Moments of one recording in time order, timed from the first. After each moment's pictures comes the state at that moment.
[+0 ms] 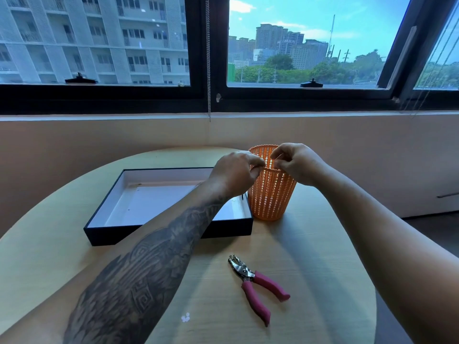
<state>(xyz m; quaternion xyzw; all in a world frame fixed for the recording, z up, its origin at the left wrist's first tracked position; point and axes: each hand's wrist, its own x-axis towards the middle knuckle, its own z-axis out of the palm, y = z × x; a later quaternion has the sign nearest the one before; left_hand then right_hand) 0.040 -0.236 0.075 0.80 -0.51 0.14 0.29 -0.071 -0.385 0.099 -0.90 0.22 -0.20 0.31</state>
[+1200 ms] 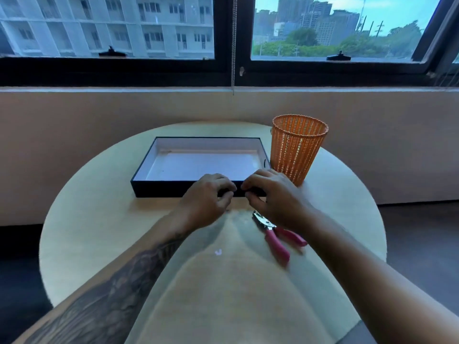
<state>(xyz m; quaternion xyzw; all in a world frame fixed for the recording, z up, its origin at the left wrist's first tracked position) 0.002 -0.067 -0.011 0.82 -0.46 0.04 0.33 -0.124 -0.233 0.017 -0.96 0.00 -0.22 0.17</state>
